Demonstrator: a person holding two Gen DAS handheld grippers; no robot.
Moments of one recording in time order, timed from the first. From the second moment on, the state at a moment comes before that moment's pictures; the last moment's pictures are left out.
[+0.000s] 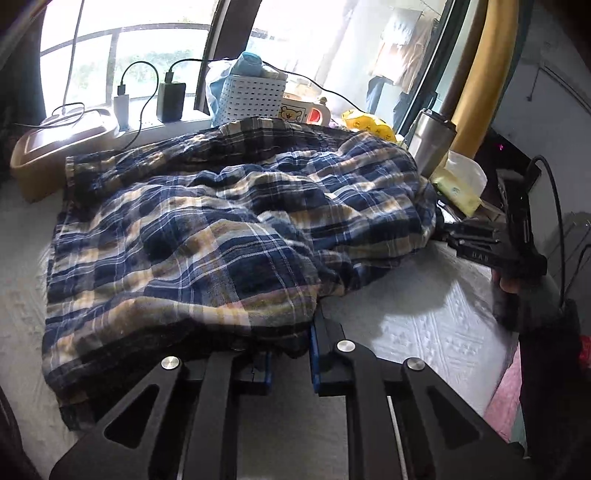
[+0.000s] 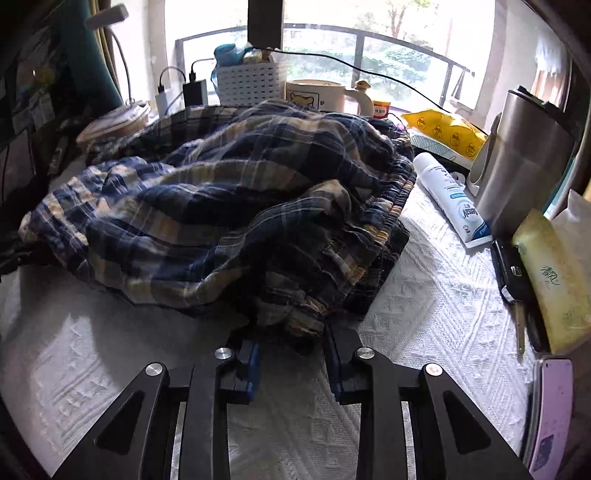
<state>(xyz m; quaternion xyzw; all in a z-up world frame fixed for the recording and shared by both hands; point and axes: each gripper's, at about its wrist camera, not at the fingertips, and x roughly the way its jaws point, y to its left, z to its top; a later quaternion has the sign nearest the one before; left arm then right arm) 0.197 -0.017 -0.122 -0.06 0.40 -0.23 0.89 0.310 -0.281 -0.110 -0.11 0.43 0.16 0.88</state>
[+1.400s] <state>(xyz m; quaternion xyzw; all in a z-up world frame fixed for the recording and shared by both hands) 0.260 0.017 -0.131 0.28 0.35 -0.11 0.89 0.231 -0.333 -0.057 -0.07 0.35 0.07 0.93</state>
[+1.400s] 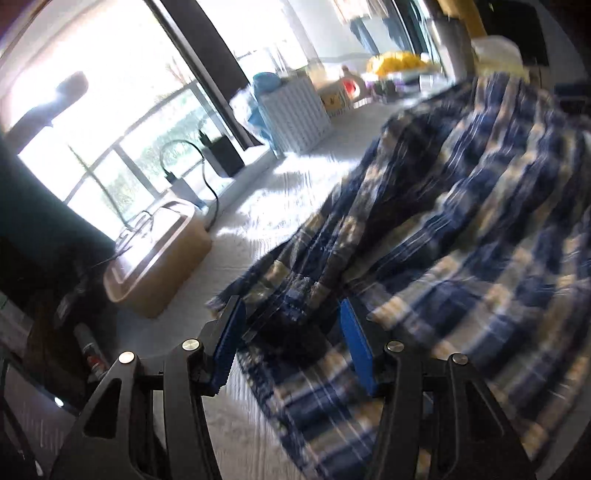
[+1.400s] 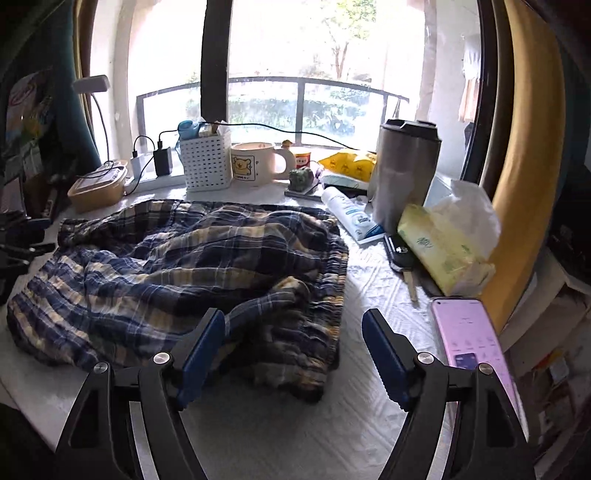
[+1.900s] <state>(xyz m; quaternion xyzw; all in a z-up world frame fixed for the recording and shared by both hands) 0.340 0.068 -0.112 0.10 0.38 -0.08 0.92 0.255 -0.329 -0.070 -0.05 0.36 0.07 0.93</state>
